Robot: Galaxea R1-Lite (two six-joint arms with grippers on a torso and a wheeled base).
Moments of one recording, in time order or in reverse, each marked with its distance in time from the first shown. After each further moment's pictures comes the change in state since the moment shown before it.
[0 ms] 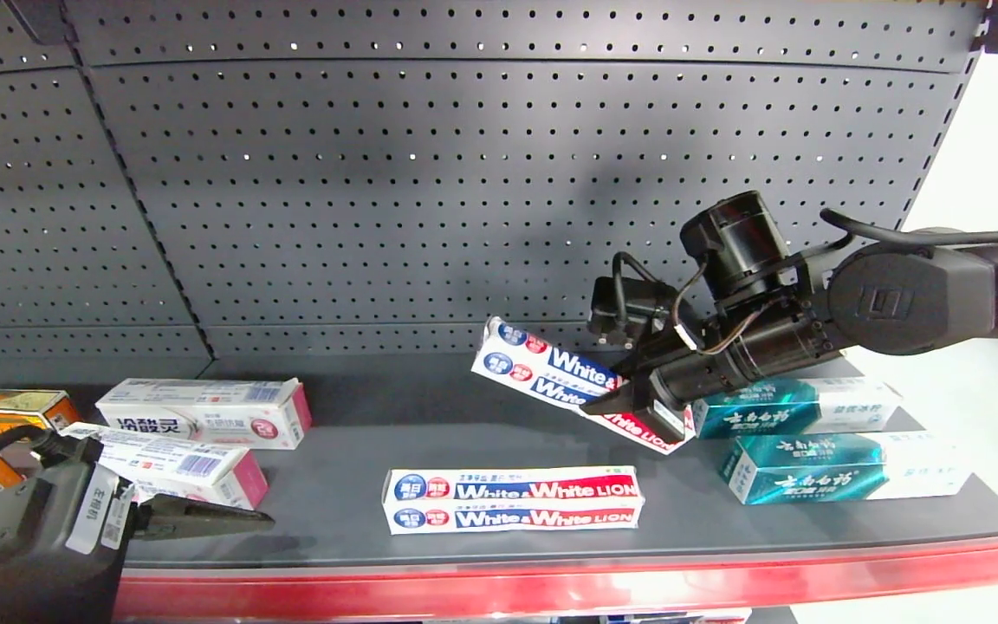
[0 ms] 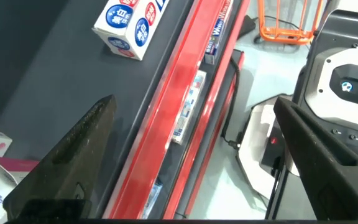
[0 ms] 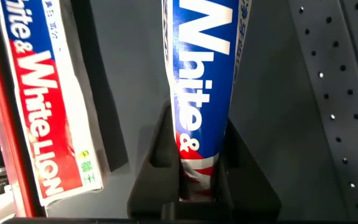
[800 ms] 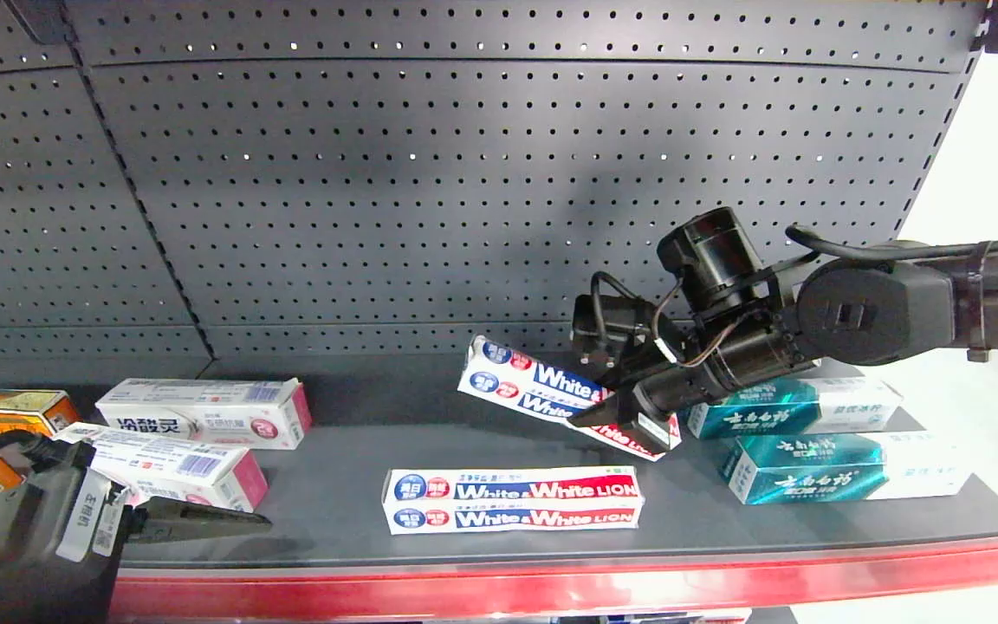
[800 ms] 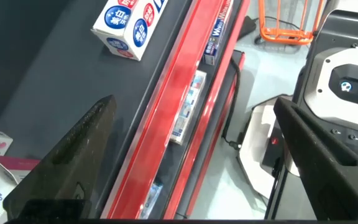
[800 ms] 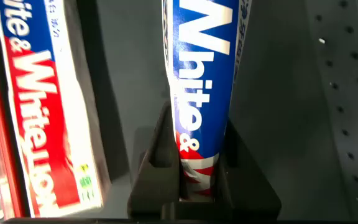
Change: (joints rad) left arm -0.002 -0.013 0.006 0.000 0.000 0.000; right arm 0.028 0.039 -0.012 -0.003 -0.001 -0.037
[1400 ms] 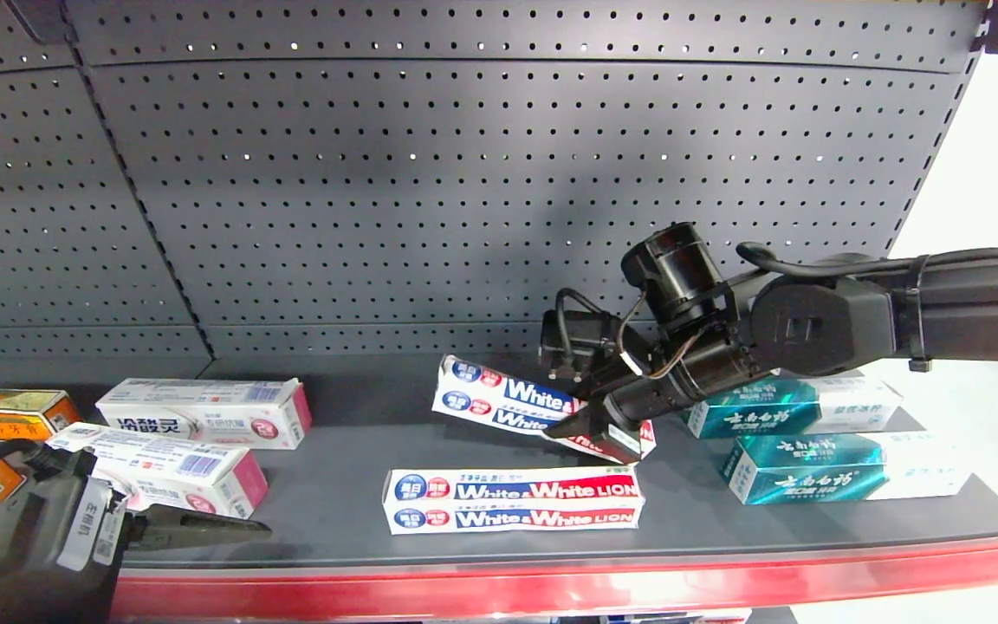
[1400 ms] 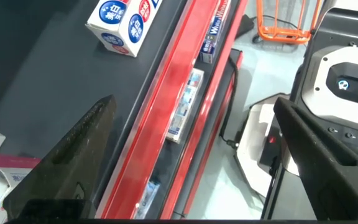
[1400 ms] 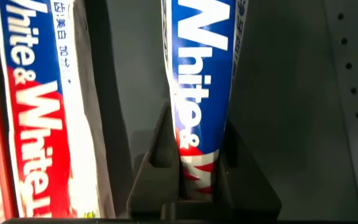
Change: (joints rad) left arm 0.000 -0.004 0.015 0.001 0.000 0.000; right arm 0.042 0.064 -0.050 0.000 -0.002 0.000
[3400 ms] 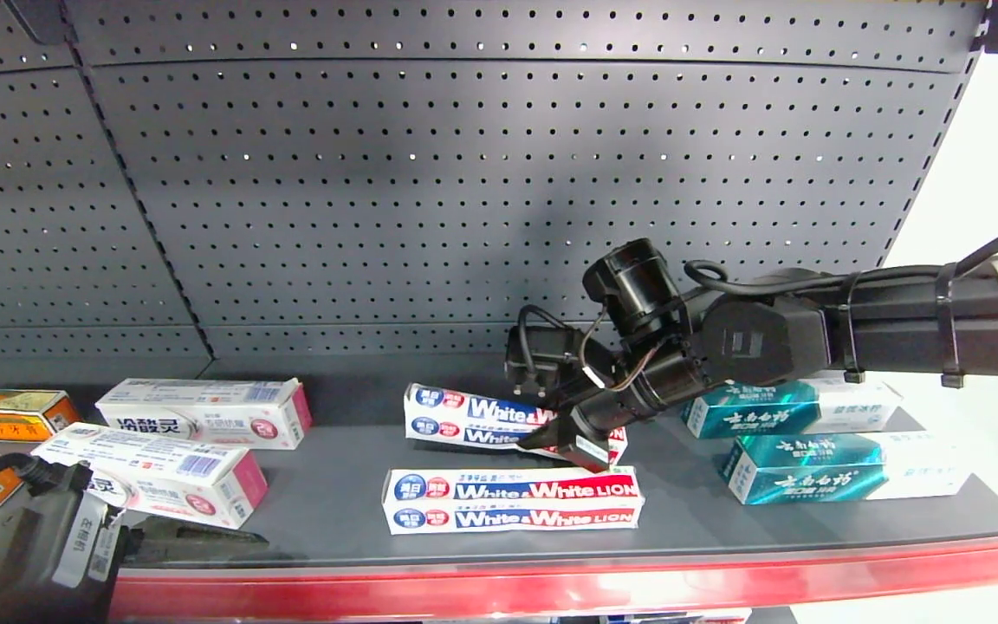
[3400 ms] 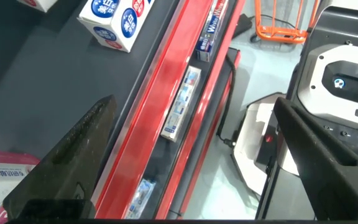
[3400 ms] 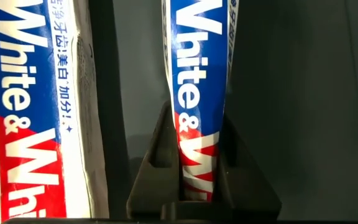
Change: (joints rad) left arm 0.000 -0.017 0.021 0.000 0.000 -0.007; right arm 0.042 0.078 -0.071 0.004 0.000 0.002
